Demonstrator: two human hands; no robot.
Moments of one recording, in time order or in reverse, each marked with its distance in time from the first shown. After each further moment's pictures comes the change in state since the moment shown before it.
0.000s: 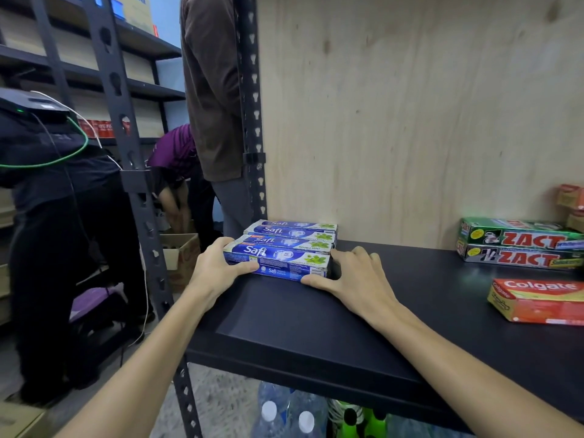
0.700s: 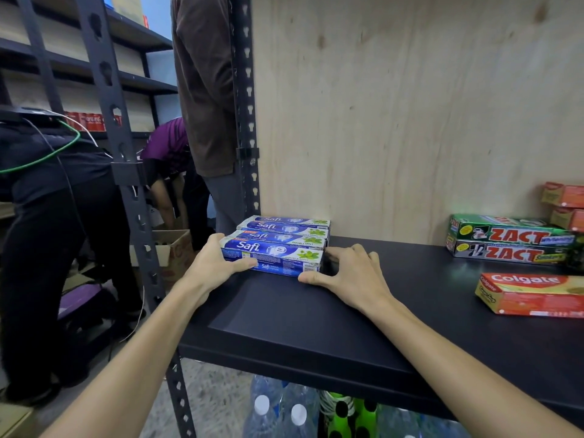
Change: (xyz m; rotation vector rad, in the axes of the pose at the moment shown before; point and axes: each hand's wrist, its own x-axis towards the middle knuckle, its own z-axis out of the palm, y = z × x) left_hand 0.007 -0.005 0.002 -0.068 -0.117 -0.063; right_hand -0.005 0.004 -0.007 0.098 -0.060 0.027
